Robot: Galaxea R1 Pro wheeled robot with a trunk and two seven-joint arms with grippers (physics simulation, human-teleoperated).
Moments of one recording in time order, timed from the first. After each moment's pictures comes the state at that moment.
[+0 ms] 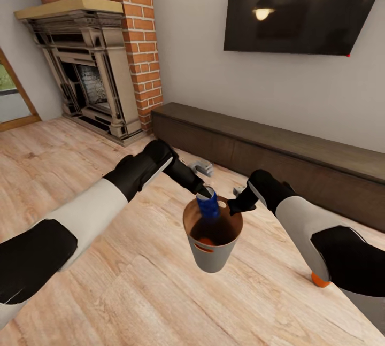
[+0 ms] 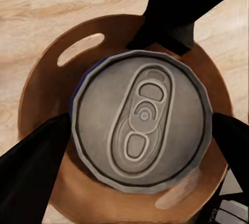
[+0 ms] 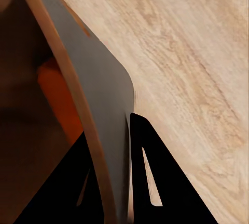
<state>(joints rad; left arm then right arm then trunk) -1.33 -0.06 -0.76 -0.78 0.17 1.05 -0.88 -1.25 -0.01 0.32 -0.31 0.06 1.04 0.54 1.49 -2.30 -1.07</state>
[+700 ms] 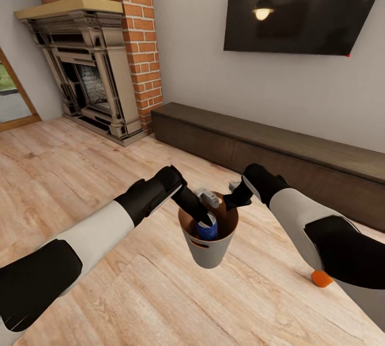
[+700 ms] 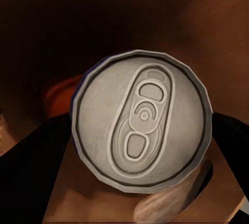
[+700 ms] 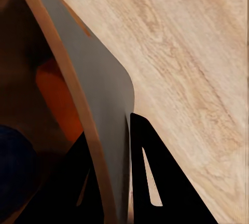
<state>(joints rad) -1.20 -0.08 -0.87 -0.79 0.17 1.05 -0.79 -1.31 0.04 0.32 -0.24 0.06 1.04 0.51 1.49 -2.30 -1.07</state>
